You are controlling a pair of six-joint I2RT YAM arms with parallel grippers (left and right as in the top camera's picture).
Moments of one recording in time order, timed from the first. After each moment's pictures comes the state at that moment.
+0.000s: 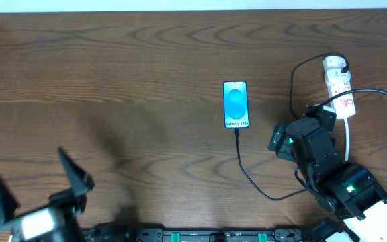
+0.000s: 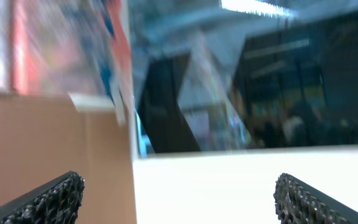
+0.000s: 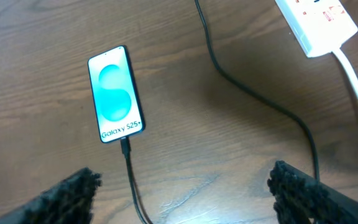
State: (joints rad) left arm 0.13 0.02 0.62 -0.08 -0.15 0.17; right arm 0.55 0.92 0.89 -0.87 0.37 0.75
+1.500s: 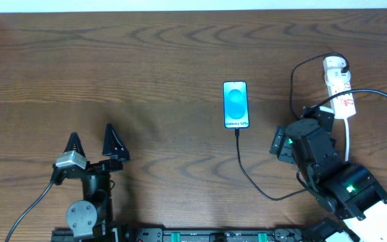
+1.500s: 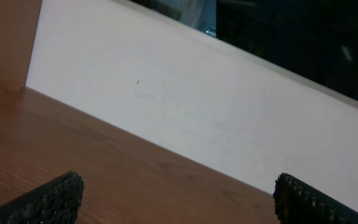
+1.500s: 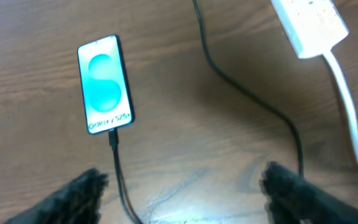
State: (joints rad) left arm 0.13 0.01 0.10 0.06 0.00 -0.41; right arm 0.55 0.92 0.89 -0.90 0.37 0.70
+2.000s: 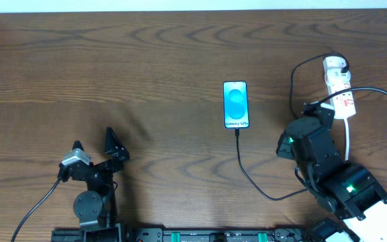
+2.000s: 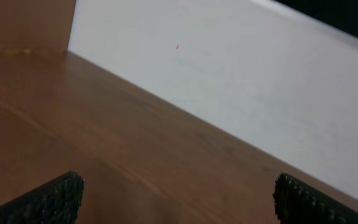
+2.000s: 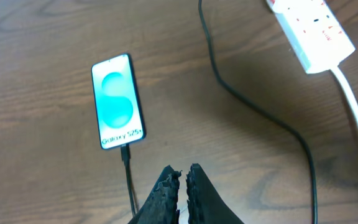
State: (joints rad) left arm 0.13 0.01 0.01 0.01 -0.10 -0.41; right arm 0.55 0.92 0.89 -0.83 0.39 0.69
